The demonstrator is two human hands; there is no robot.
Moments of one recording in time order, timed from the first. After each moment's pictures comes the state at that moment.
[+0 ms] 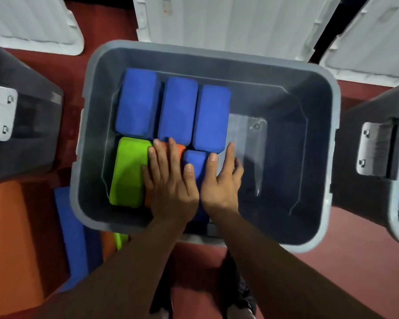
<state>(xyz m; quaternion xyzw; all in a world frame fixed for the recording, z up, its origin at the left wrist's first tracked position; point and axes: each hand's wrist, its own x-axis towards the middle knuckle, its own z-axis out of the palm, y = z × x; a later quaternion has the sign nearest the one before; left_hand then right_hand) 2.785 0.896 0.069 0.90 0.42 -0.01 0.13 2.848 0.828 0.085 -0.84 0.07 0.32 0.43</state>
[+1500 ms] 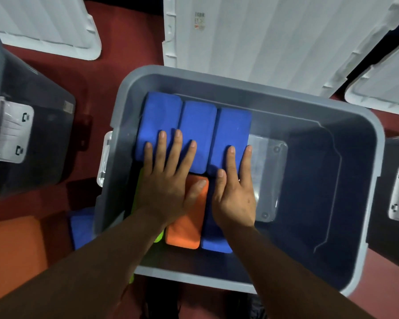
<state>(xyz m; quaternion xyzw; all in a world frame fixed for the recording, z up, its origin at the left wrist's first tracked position) 2.794 1.027 0.059 0.99 0.15 0.00 0.07 2.872 0.878 0.055 -0.93 -0.18 0.17 0.28</state>
